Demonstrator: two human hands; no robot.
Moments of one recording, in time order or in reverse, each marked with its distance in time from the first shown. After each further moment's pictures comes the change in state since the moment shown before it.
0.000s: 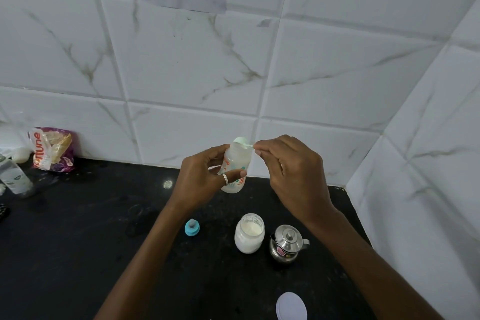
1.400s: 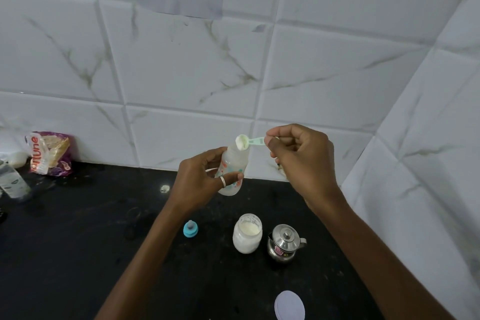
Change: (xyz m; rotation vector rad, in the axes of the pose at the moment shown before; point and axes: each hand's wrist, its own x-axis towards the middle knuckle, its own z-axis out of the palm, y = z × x) left_hand -0.009 0.004 -0.004 -0.013 -0.020 0.032; right_hand 0.024 -0.018 -0.029 0.436 -0.024 0.754
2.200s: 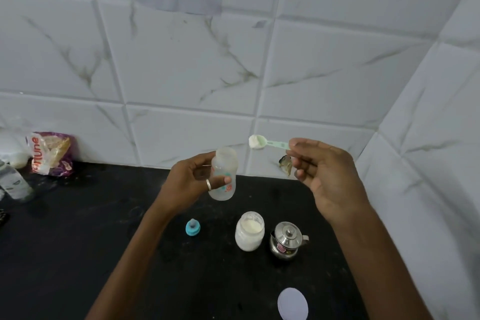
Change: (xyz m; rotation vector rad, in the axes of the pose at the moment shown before) left_hand -0.004 -0.017 -0.023 -0.175 -0.145 -0.112; right_hand -0.011 0.007 -0.023 0.613 0.008 0.554
